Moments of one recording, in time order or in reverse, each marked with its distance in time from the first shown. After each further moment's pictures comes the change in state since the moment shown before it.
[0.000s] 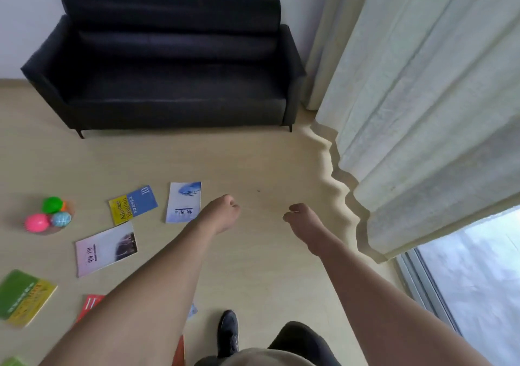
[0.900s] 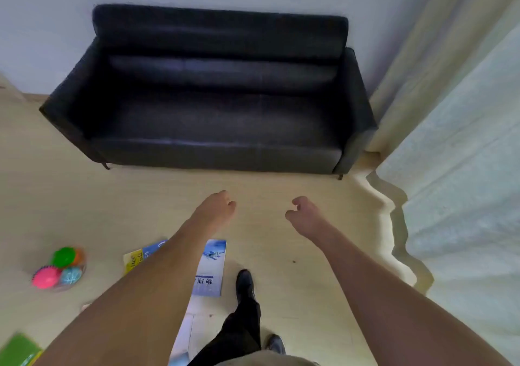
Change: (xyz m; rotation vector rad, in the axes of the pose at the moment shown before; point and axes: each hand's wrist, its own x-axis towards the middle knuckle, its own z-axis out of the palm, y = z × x) left_hand 0.427 0.020 -0.263 0.050 0.161 -0.104; right_hand 0.412 -0.345 0.040 -0.316 -0.153 -0.156
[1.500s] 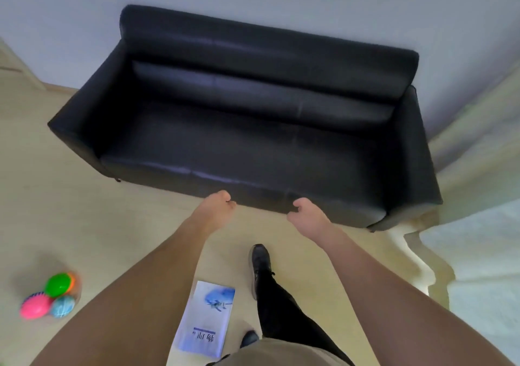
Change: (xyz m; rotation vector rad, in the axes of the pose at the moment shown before) left_hand 0.277 -0.054 -0.144 -0.076 -0.041 -0.110; right_hand 0.261 -0.214 -0.009 -0.149 -0.145 -0.048
